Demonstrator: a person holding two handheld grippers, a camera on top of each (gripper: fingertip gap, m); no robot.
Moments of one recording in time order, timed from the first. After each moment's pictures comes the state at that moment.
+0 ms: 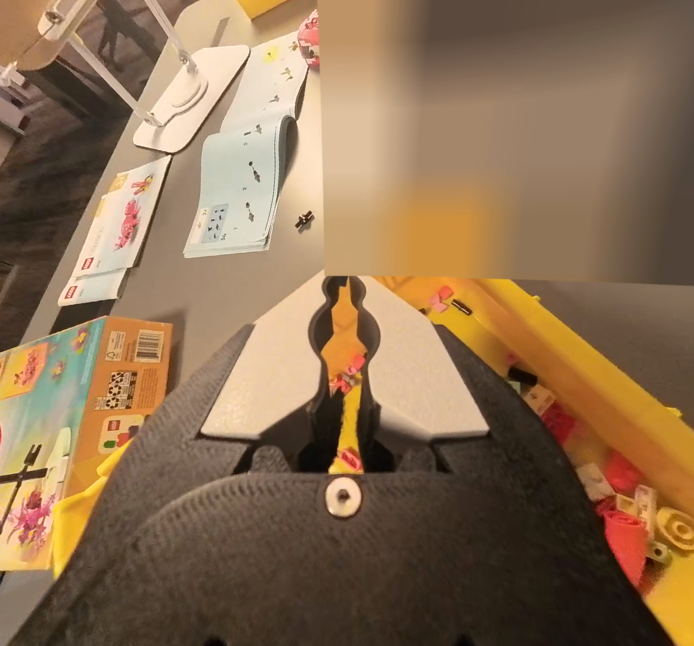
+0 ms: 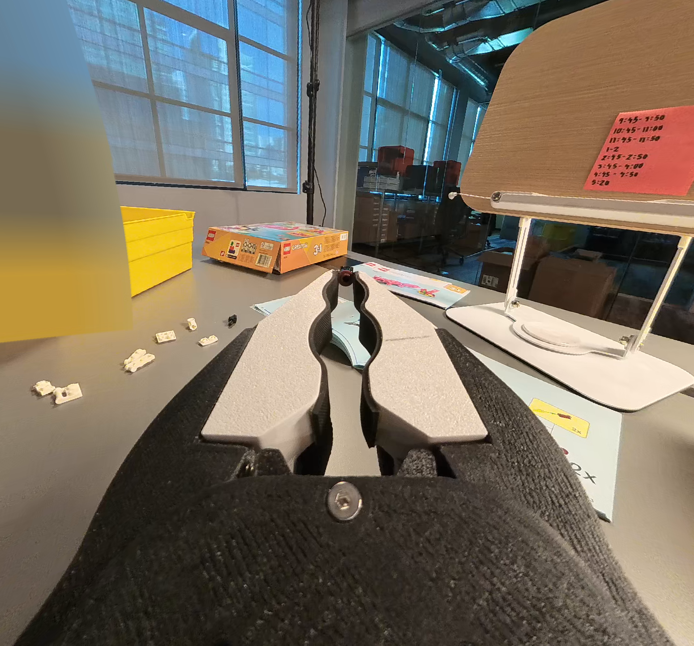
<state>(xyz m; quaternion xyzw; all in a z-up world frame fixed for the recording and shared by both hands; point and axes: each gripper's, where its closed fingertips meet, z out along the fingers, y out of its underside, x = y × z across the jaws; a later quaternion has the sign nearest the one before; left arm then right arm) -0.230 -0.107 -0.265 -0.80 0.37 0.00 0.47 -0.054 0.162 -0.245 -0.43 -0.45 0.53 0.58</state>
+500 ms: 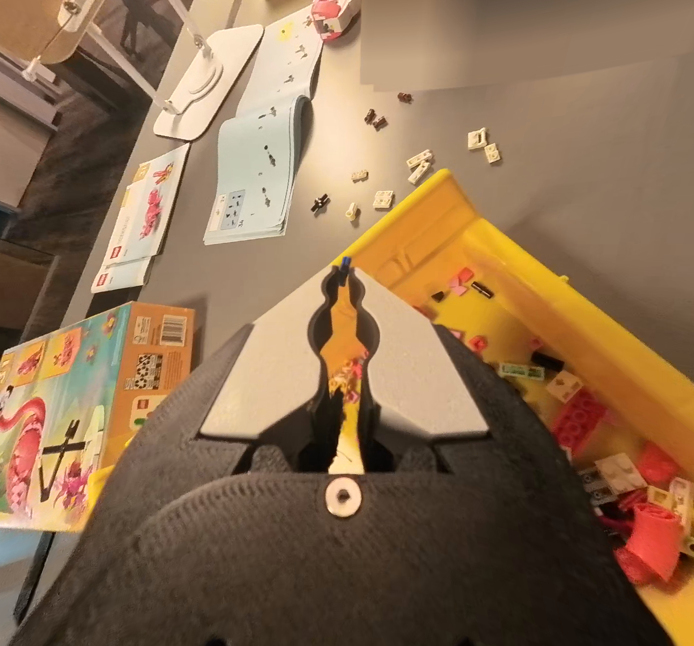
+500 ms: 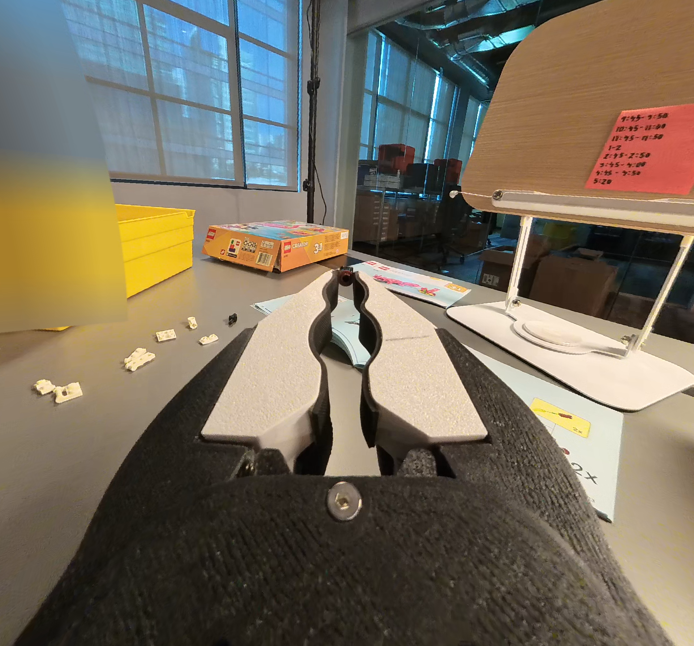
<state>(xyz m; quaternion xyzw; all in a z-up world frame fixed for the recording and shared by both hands) -0.243 -0.106 -0.269 -0.80 0.37 0.04 0.46 -0.054 0.161 -0.246 -0.43 -0.45 0.53 0.58</state>
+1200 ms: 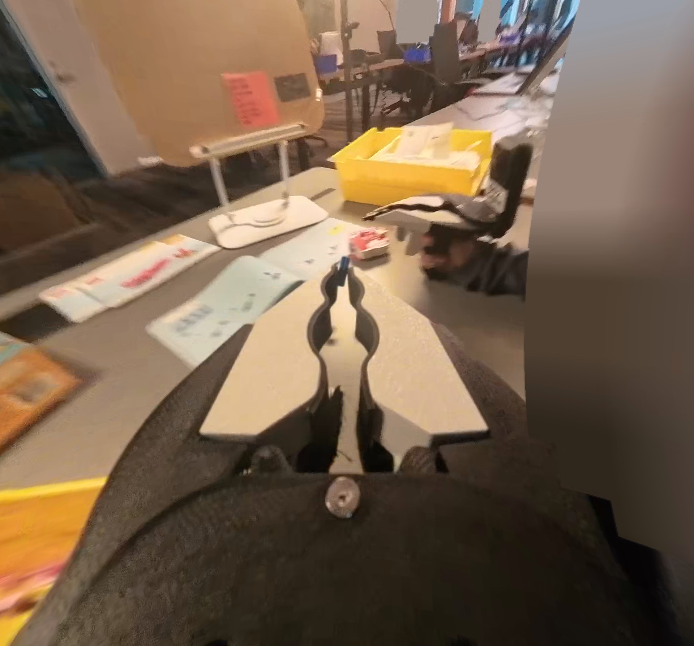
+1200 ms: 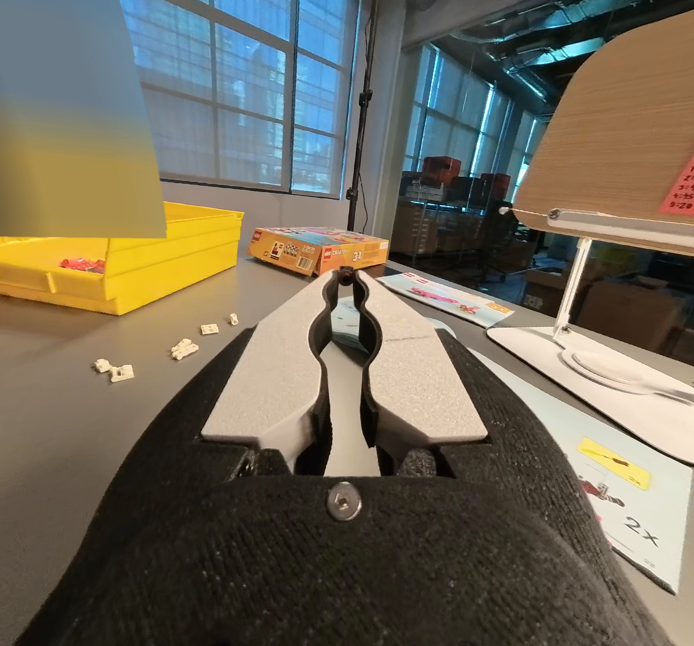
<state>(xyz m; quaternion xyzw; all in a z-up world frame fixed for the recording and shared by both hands) -0.105 -0.051 -0.181 -0.75 0.08 -0.03 0.66 -0.055 0.136 -0.243 -0.38 -0.49 0.56 0.55</state>
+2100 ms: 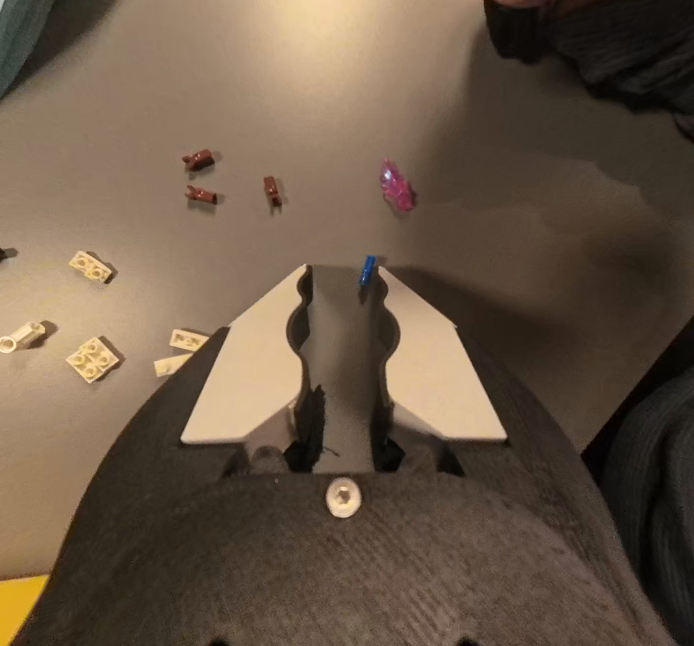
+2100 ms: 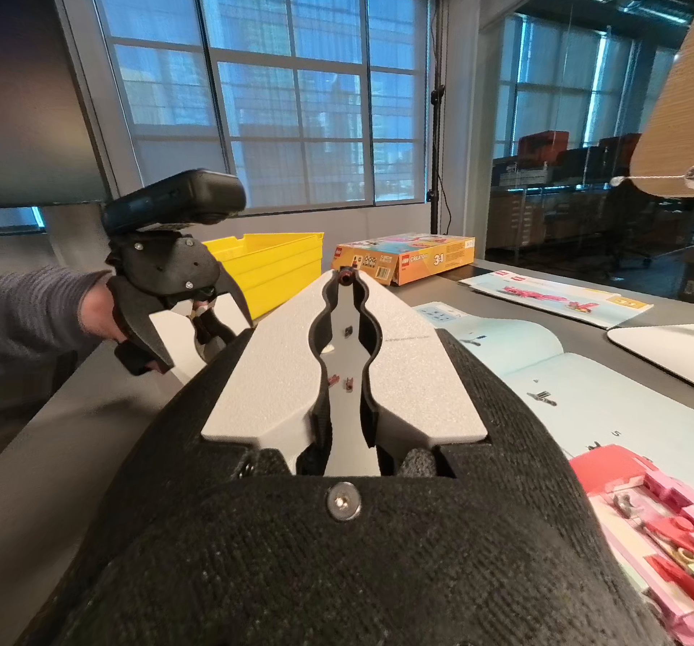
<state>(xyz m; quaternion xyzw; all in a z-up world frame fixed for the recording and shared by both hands) -0.052 0.021 -0.368 -0.96 0.03 -0.05 0.27 -0.052 0.112 -0.238 -0.36 -0.49 0.67 0.43</state>
